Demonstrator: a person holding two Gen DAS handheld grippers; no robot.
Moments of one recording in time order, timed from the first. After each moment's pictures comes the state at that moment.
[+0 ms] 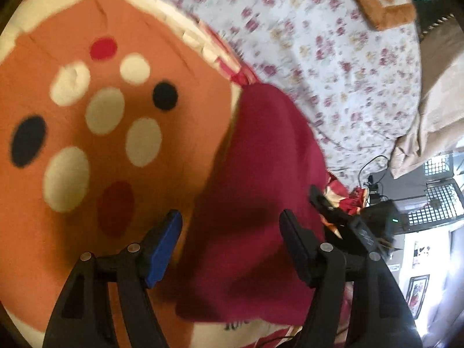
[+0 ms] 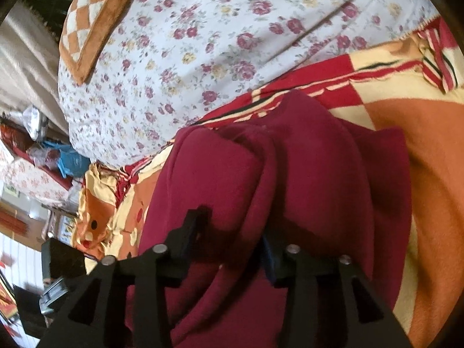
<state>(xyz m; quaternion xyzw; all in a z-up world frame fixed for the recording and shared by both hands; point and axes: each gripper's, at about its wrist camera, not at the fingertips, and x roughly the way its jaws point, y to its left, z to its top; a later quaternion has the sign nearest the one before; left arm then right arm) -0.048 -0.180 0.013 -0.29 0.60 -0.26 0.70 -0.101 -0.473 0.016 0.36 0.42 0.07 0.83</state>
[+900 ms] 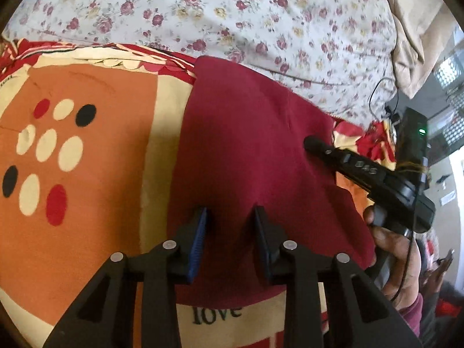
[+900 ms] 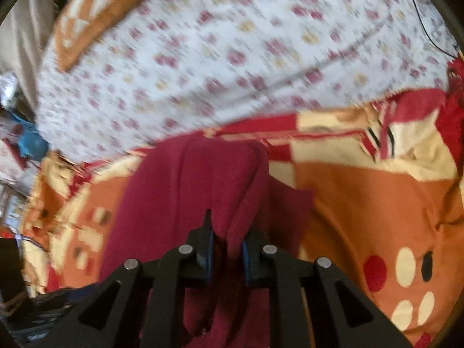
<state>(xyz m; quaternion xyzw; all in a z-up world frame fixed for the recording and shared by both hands) -0.105 -0.264 0.058 -0.08 0.56 -0.30 0.77 -0.119 -0.512 0.044 0.23 0.43 -0.04 0.87</state>
